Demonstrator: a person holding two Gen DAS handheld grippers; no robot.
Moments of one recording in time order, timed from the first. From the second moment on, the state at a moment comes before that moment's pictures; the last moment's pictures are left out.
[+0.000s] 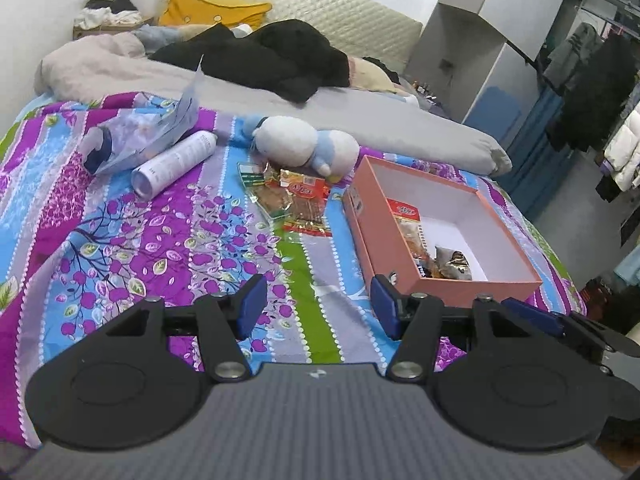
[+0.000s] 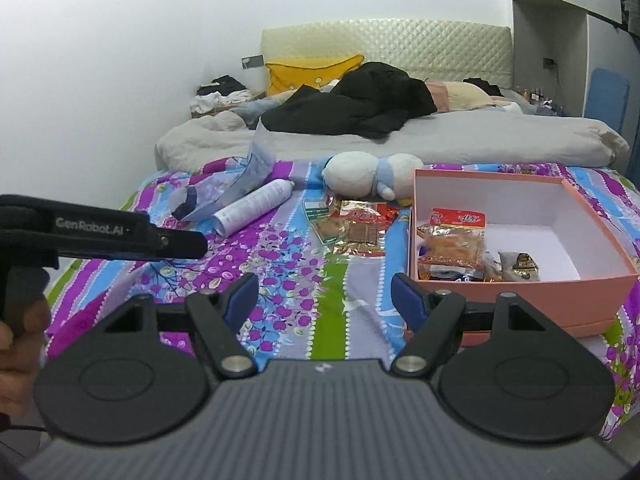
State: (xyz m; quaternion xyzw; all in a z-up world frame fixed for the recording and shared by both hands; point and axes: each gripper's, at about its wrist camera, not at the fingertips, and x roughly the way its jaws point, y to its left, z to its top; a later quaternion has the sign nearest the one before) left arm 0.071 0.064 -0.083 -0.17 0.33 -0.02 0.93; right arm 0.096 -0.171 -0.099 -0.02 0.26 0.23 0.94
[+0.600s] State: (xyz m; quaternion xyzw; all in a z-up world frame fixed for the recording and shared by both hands) left arm 0.121 0.088 -0.139 -0.18 0.37 -0.01 0.91; right arm 0.119 -0.127 -0.141 -0.06 0.29 0.24 0.93
